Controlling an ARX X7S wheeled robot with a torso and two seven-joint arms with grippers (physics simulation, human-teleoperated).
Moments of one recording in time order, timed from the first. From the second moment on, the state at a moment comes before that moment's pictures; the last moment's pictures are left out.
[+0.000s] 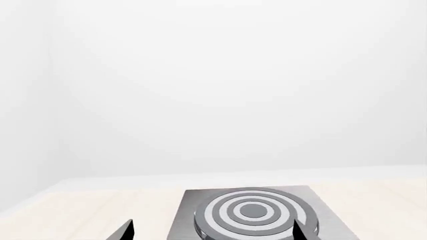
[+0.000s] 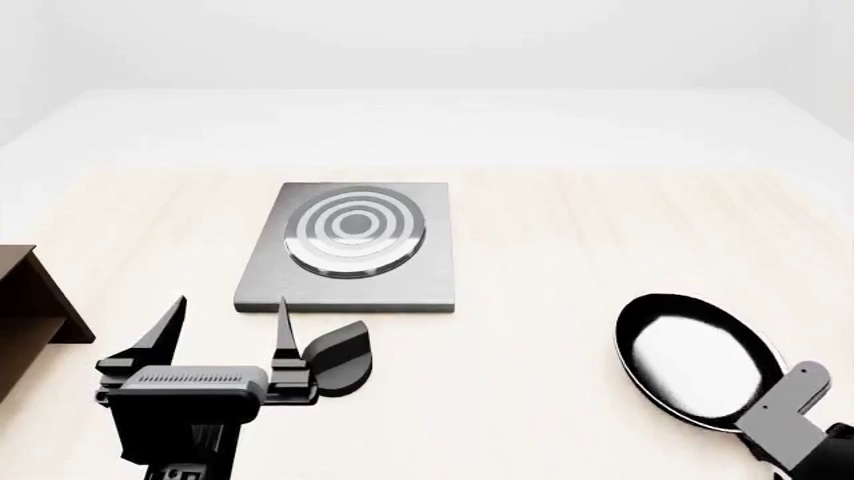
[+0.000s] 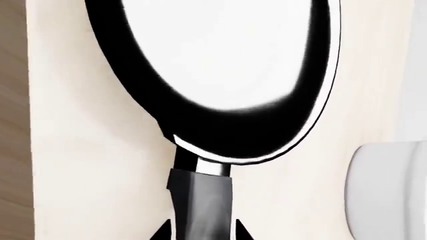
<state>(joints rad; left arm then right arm) 0.01 -0.32 0.15 0.41 -0.21 -0.11 -0.28 0.25 1.15 -0.50 -0.27 0.42 1.07 -0.03</state>
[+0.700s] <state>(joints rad) 0.01 -0.33 0.15 0.42 -0.22 -0.11 -0.29 0.48 1.20 -0.42 -0.49 0.56 1.16 -0.13</state>
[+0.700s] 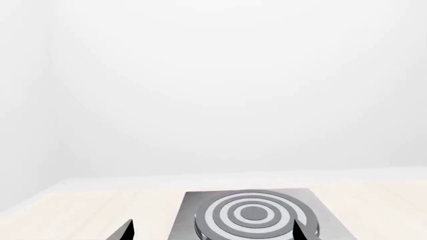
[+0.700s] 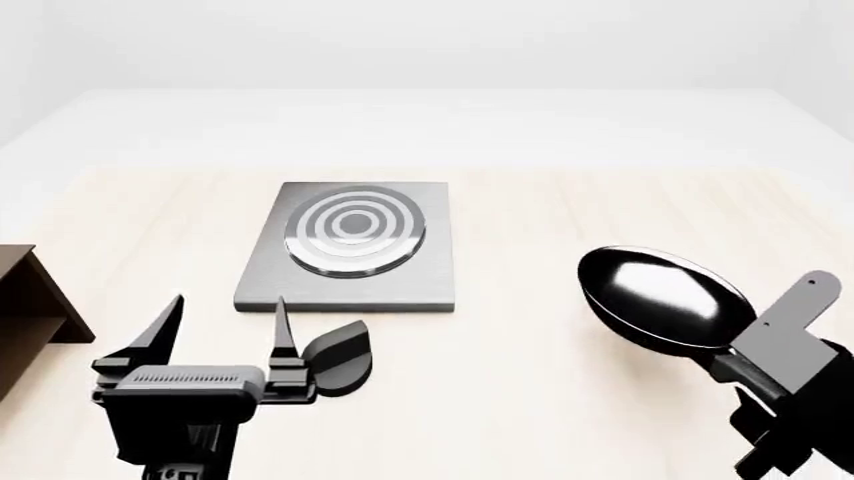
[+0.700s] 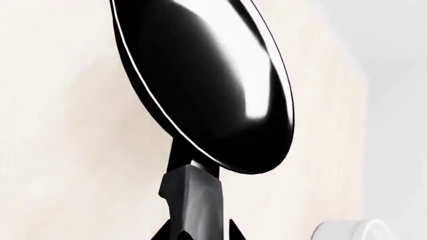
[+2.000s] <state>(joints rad) 0.02 -0.35 0.15 0.42 -0.24 -0.09 -0.31 1.08 0.84 -0.74 -0.36 0.34 1.15 -0.27</state>
